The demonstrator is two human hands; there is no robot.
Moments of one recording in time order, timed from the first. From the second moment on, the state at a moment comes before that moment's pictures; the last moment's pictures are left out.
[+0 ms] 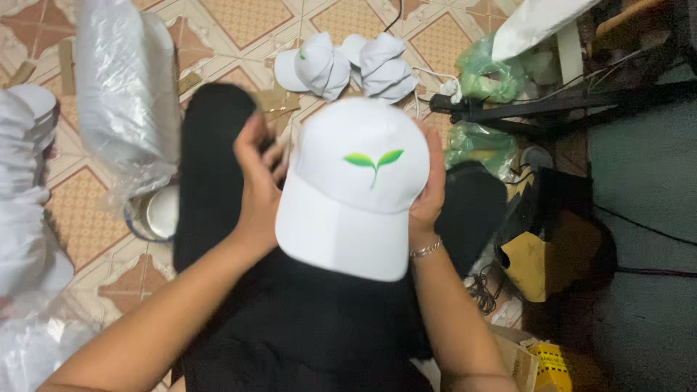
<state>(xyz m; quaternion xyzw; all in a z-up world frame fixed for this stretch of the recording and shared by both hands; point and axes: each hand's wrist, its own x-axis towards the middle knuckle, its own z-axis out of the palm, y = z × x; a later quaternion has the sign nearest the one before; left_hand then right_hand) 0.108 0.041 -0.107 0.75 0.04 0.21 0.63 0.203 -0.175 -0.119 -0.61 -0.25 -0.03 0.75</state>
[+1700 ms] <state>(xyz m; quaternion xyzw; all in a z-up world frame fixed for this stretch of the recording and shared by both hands) 0.326 0.122 -0.120 0.24 0.09 0.12 0.96 0.396 -0.178 -0.231 -0.75 -0.03 0.09 0.66</state>
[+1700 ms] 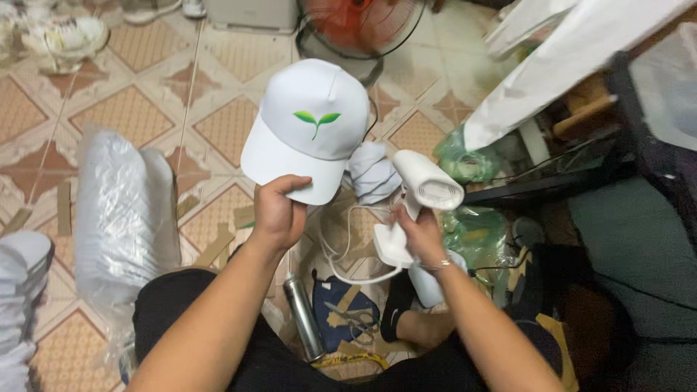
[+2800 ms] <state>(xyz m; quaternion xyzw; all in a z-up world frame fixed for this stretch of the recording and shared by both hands) 0.353 0.066 -0.140 0.31 0.16 0.08 0.93 0.356 -0.168 -0.105 -0.60 0.06 0.11 0.79</state>
